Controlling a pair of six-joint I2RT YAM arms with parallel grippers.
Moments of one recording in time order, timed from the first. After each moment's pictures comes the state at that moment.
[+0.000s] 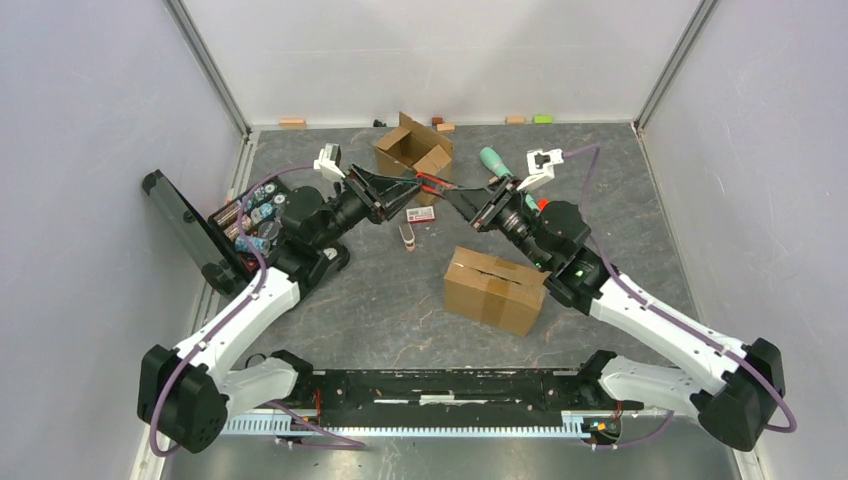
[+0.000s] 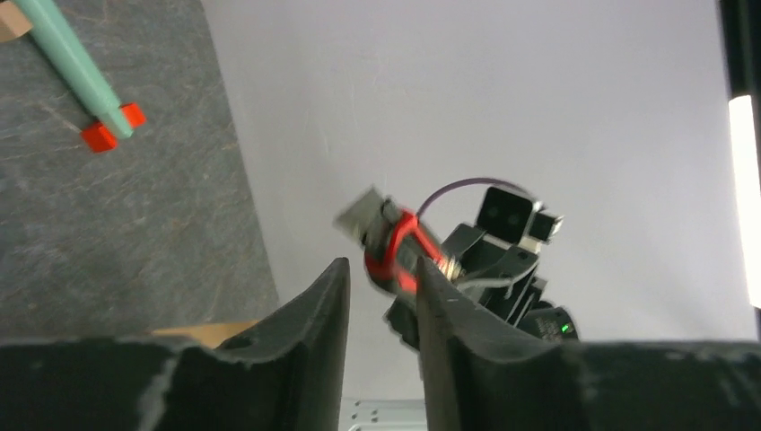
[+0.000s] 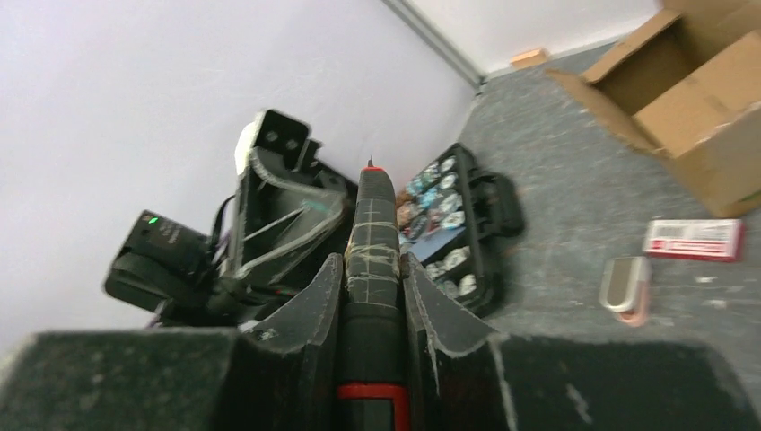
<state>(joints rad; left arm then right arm) -0.46 1.10 0.78 0.43 0.36 -1.37 0.78 1.08 0.86 0.35 0.08 0.89</state>
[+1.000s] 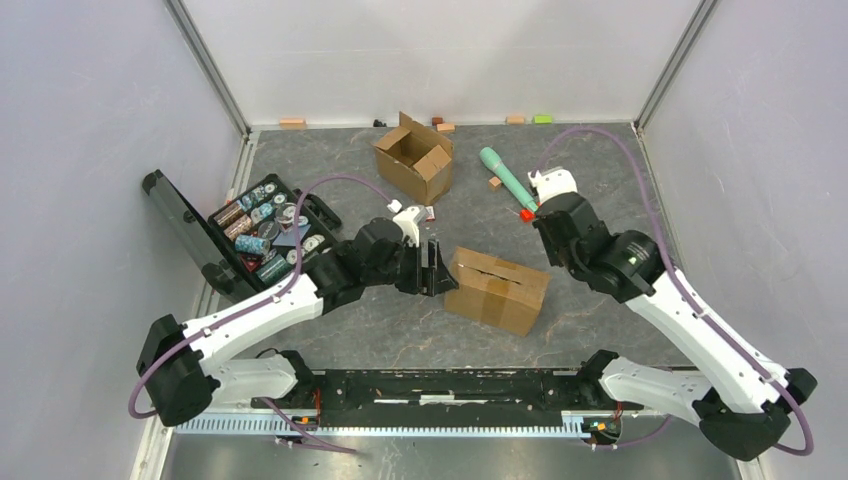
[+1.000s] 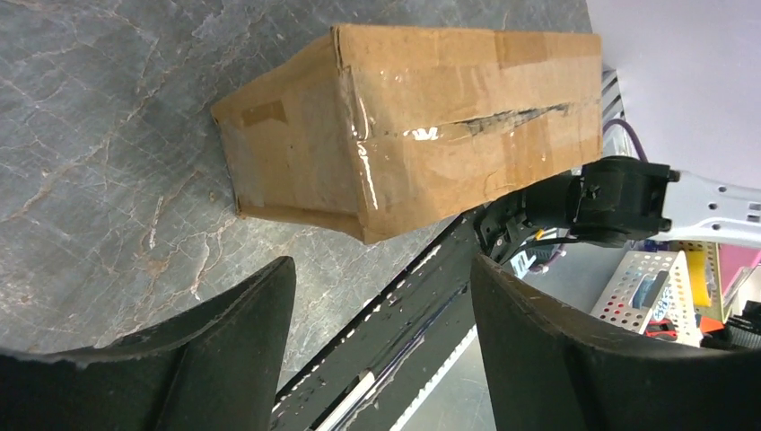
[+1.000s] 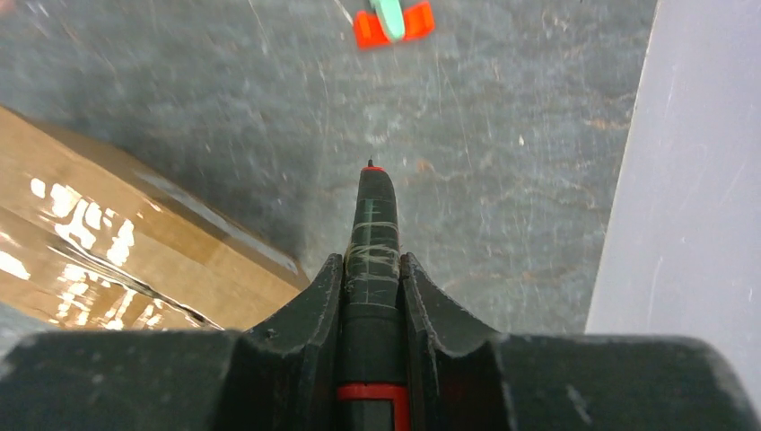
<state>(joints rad) -0.86 1.16 0.87 -0.29 0.18 -0.69 0.73 1.01 1.24 -1.00 0.53 0.15</state>
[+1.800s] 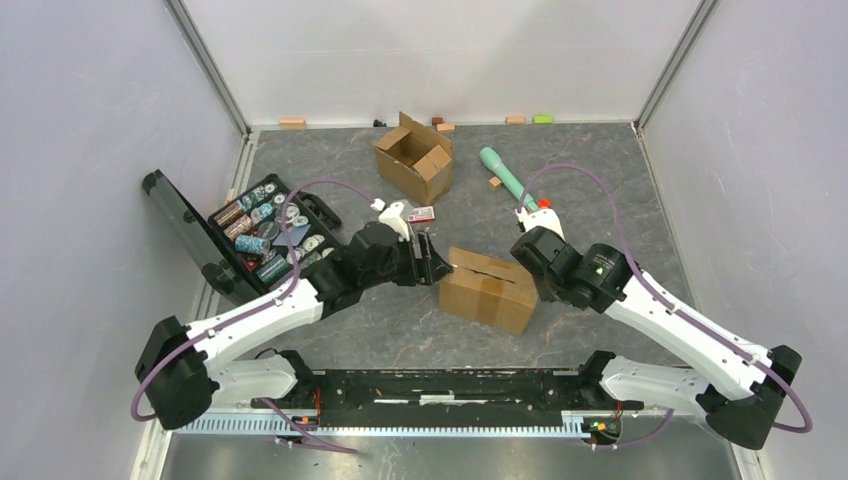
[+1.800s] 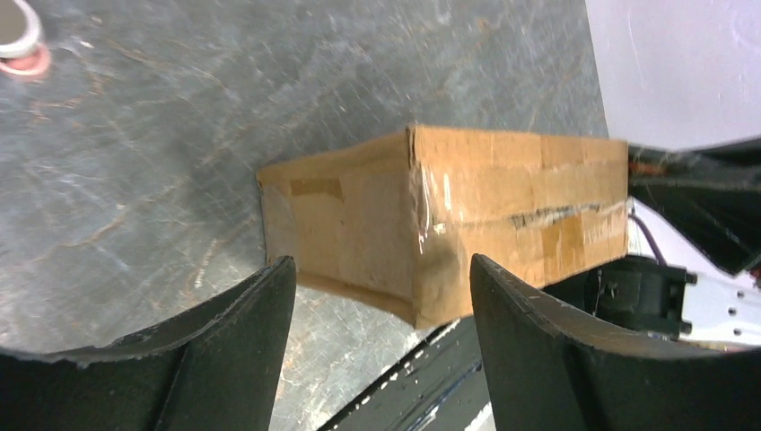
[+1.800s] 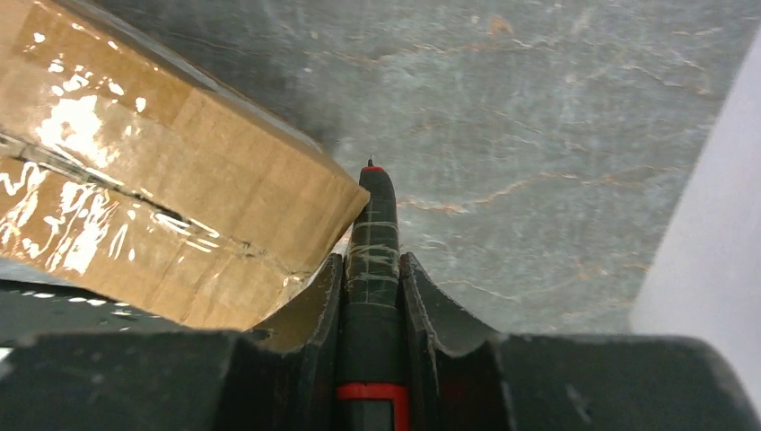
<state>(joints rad) -0.86 1.16 0.77 -0.13 0.03 -0.76 0.86 1.04 1.07 -1.20 0.52 0.41</state>
